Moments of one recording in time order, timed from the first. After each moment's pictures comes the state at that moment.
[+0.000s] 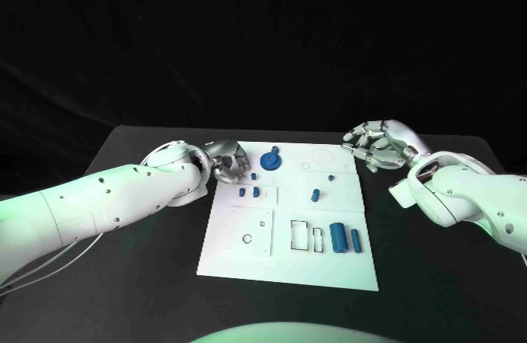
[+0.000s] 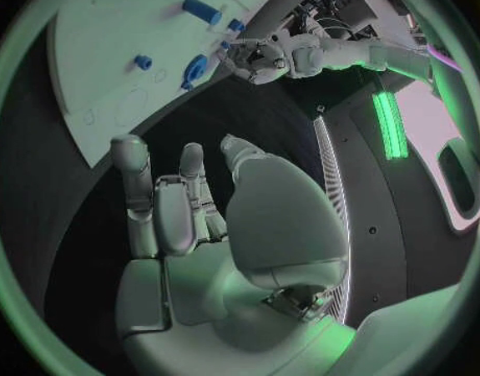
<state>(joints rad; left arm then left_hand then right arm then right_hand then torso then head) 1.08 -0.76 0.07 1.32 -1.37 -0.16 -0.12 1.40 -0.24 0.66 0.06 0.20 0.85 0.18 0.24 0.24 0.82 0.12 0.53 0.12 1.33 0.04 1.31 0.72 0.17 1.01 0.13 1.10 0.63 1.24 -0.86 -0.13 1.44 -0.78 -0.46 0.21 1.32 -0.11 0.27 0.25 0.21 0.71 0.17 0.53 0.34 0.94 0.08 0.85 0.72 1.44 0.01 1.34 1.16 0.13 1.19 0.12 0.86 1.05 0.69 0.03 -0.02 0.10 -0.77</state>
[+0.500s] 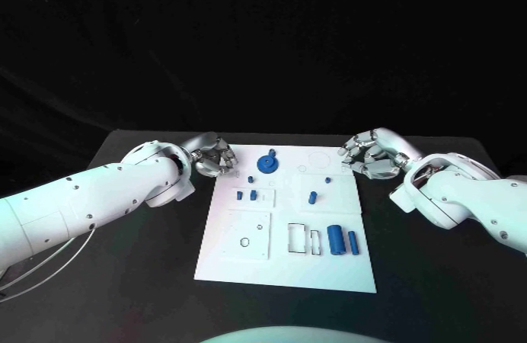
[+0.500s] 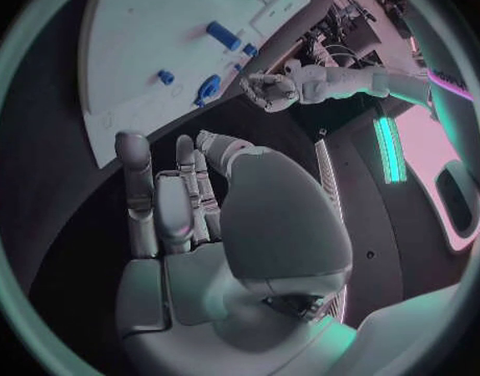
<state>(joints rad) 1.08 -0.83 0.10 1.34 -1.18 -0.20 -0.04 1.40 -0.23 0.66 0.05 0.20 0.93 0.17 0.28 0.25 0.90 0.11 0.60 0.13 1.29 0.03 1.27 0.65 0.17 0.99 0.12 1.09 0.63 1.24 -0.87 -0.13 1.44 -0.96 -0.40 0.15 1.41 -0.17 0.54 0.10 0.13 0.83 0.17 0.46 0.27 1.01 0.09 0.46 0.36 1.42 0.01 1.30 1.09 0.15 1.18 0.12 0.82 1.06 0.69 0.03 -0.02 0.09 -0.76</state>
